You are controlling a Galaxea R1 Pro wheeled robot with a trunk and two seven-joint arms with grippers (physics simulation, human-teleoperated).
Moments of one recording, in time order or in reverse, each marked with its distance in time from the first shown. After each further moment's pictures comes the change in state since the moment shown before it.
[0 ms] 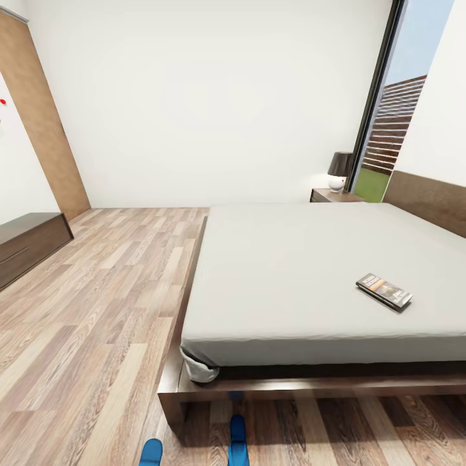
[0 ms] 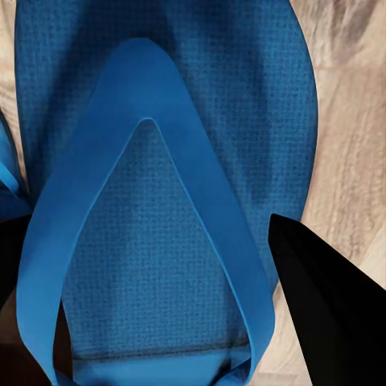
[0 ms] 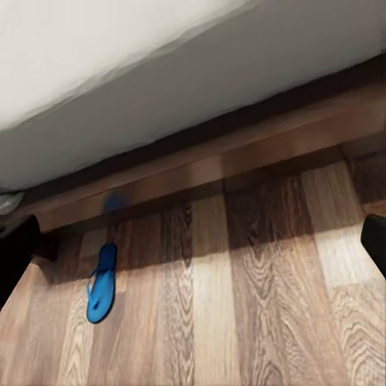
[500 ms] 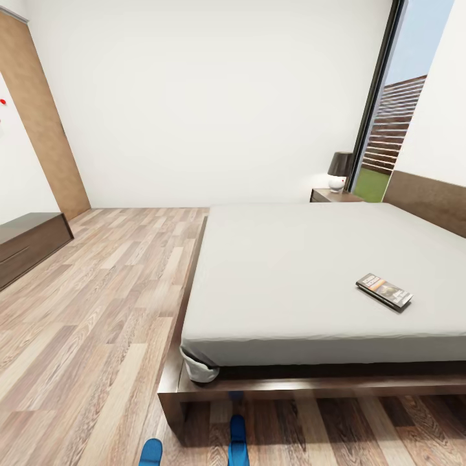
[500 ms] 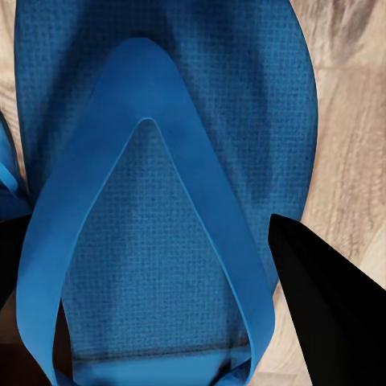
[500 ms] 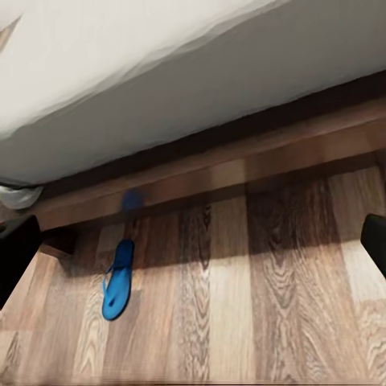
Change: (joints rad) left arm 0.000 0.000 0.000 0.000 0.000 0.001 -0.001; right arm -0.078 0.000 0.102 0.001 0.000 0.016 0.000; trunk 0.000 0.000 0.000
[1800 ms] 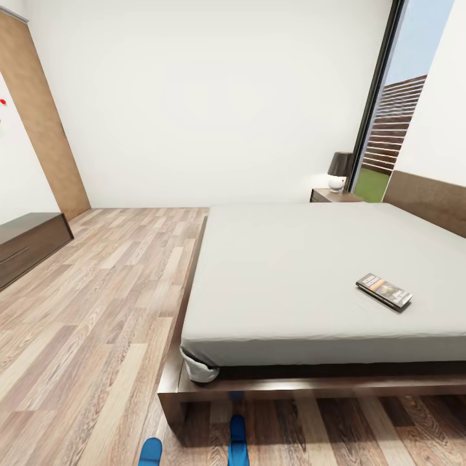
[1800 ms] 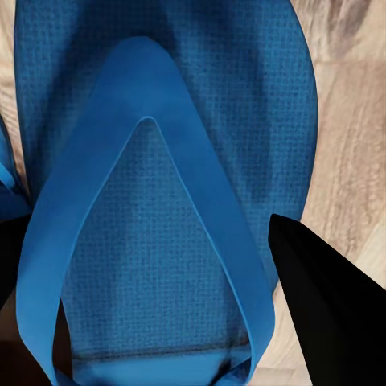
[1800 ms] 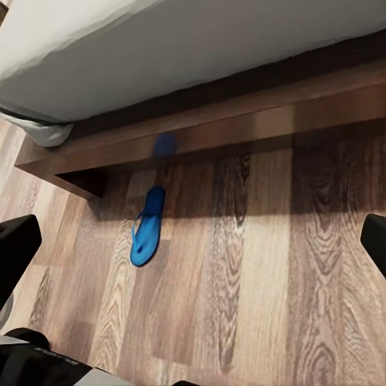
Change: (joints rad) left arm 0.000 0.000 0.000 0.001 0.001 0.011 -0.004; right arm -0.022 0.060 0.202 -0.063 -0.001 -0.001 -0.001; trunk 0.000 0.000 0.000
